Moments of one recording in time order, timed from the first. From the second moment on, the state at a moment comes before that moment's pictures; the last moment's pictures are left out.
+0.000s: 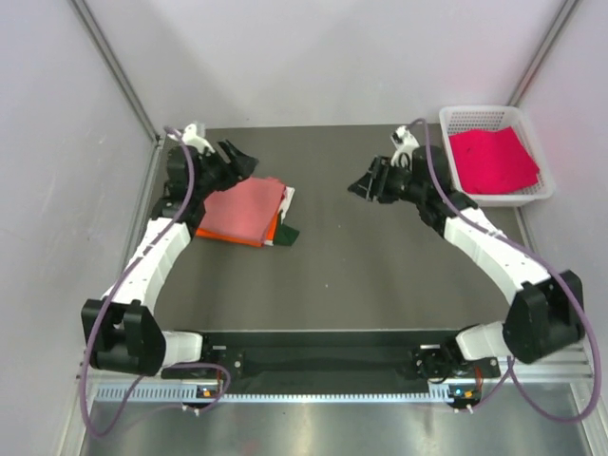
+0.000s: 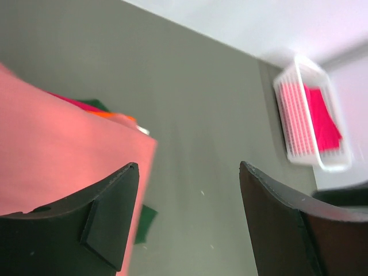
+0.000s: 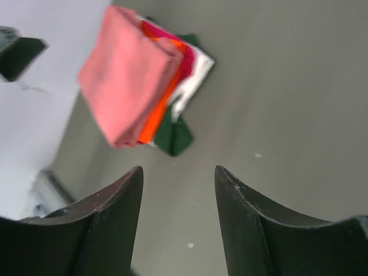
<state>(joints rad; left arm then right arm) -0.09 1.30 1.06 -0.03 0.26 -0.63 0.39 1.40 1.11 -0.10 -0.41 0.52</state>
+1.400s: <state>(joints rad) -0.46 1.23 0.46 0.39 0.08 -0.47 0.38 0.74 0.27 0.22 0.23 0.40</state>
